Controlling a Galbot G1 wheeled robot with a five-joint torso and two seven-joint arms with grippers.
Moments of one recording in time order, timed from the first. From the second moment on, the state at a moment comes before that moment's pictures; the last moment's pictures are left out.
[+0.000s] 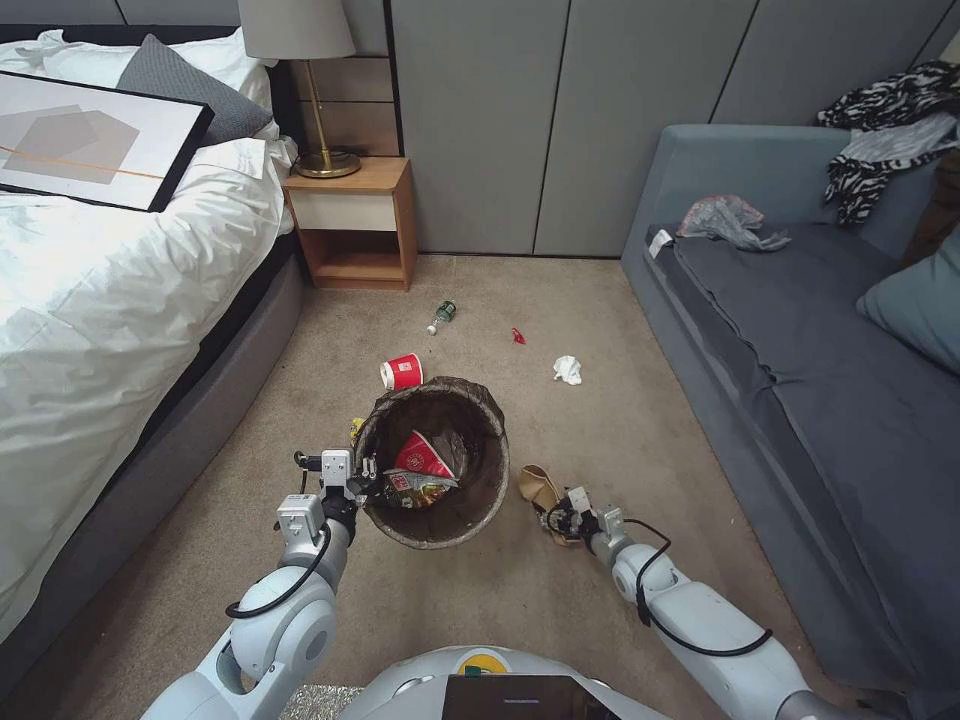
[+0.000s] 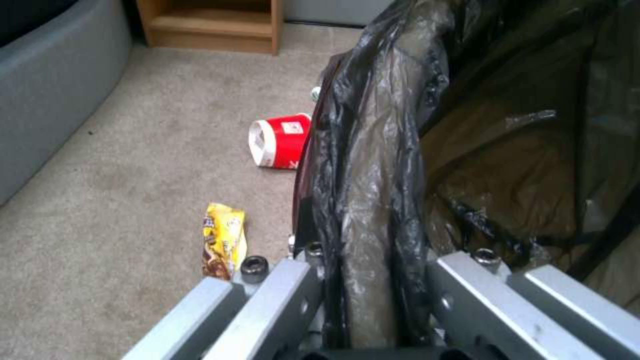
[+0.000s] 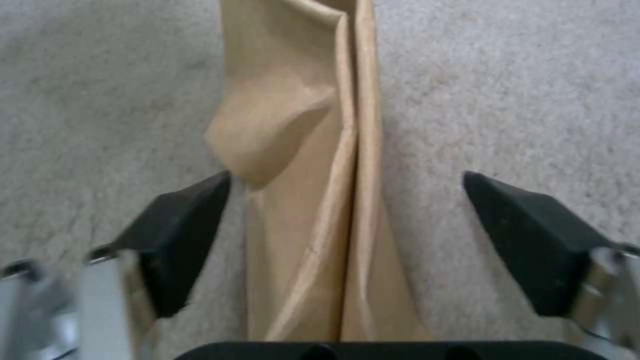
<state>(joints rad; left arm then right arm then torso) 1.54 -1.05 -0.27 -2.22 -0.56 0.26 -0.46 -0.98 1.07 -0.11 1.04 0.55 0.08 -0.14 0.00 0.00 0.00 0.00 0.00</state>
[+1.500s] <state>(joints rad) 1.54 -1.05 -0.25 -2.22 -0.56 0.26 -0.46 -1.04 1.00 0.09 1.46 0.54 0.11 0.17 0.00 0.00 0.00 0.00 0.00</state>
